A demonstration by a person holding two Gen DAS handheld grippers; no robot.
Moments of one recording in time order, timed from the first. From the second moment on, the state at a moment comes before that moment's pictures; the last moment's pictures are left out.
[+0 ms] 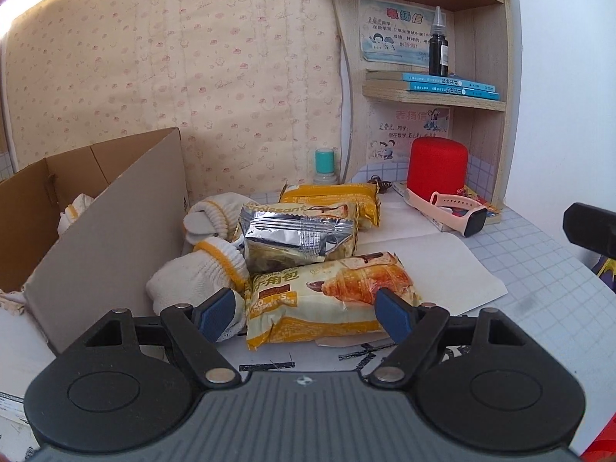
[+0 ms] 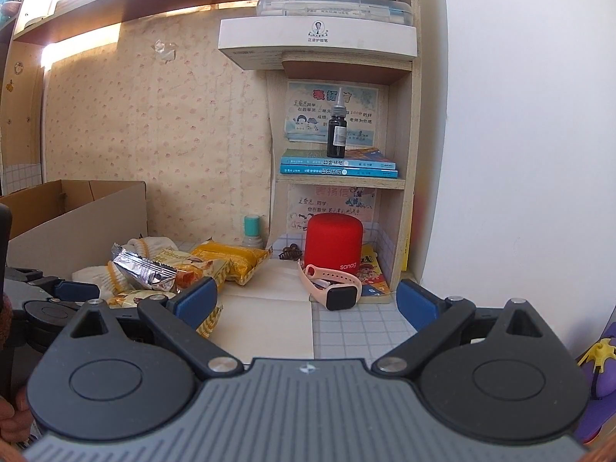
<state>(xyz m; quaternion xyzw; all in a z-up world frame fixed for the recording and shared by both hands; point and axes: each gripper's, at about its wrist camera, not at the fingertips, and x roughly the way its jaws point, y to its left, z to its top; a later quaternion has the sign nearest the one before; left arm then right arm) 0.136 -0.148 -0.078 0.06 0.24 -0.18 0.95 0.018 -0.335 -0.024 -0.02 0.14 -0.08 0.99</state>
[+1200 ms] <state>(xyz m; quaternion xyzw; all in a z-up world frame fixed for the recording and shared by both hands) 0.123 -0.169 -0.084 0.07 0.26 -0.34 0.90 0.032 -0.344 -0.017 -0.01 0.14 -0.08 0.99</state>
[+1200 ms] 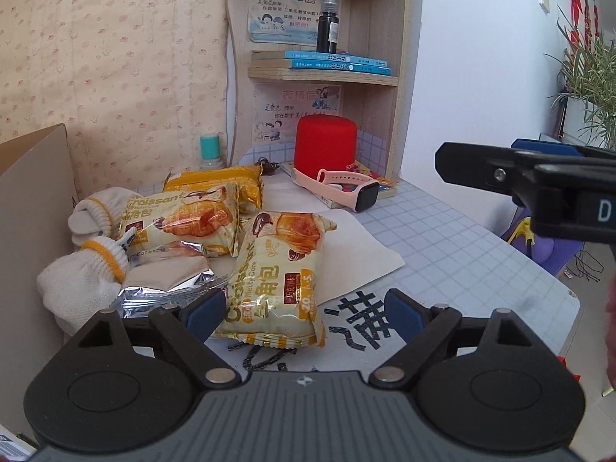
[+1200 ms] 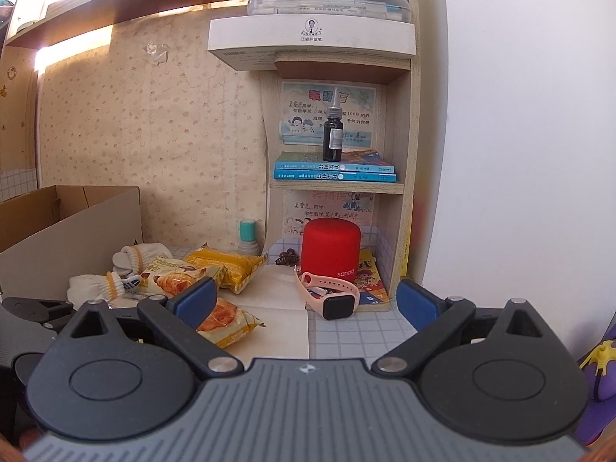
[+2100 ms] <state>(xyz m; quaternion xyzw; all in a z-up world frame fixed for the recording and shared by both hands) 0.095 -0.134 -0.092 0.11 0.26 -0.30 0.91 0.071 -0.306 -0.020 0.01 0.18 0.02 0.98</state>
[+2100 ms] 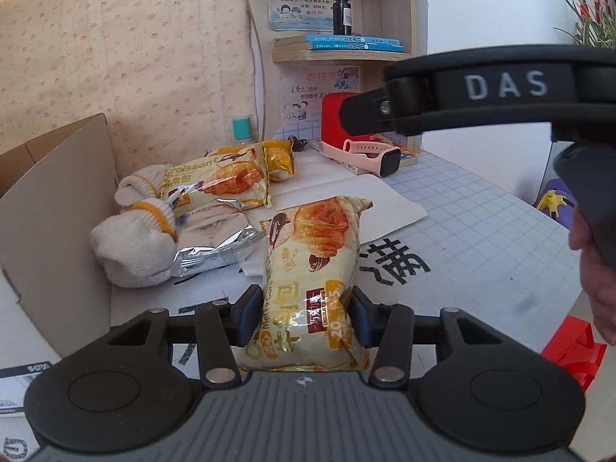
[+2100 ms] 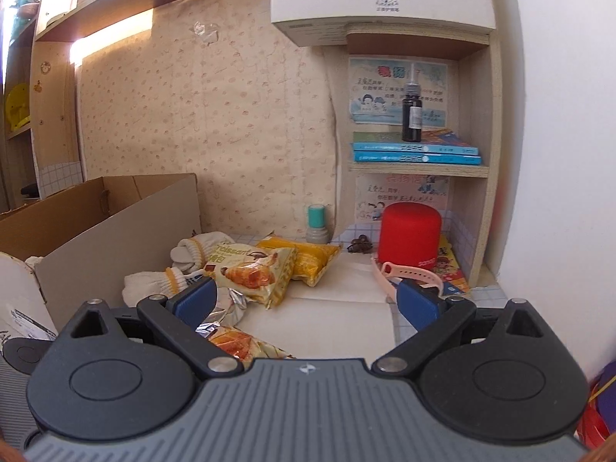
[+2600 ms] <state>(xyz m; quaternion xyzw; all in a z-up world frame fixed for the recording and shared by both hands) 0.063 -0.107 -0.094 0.10 0.26 -0.30 0.91 0.167 -0.240 -0.042 -0.14 0.32 0.20 0.91</state>
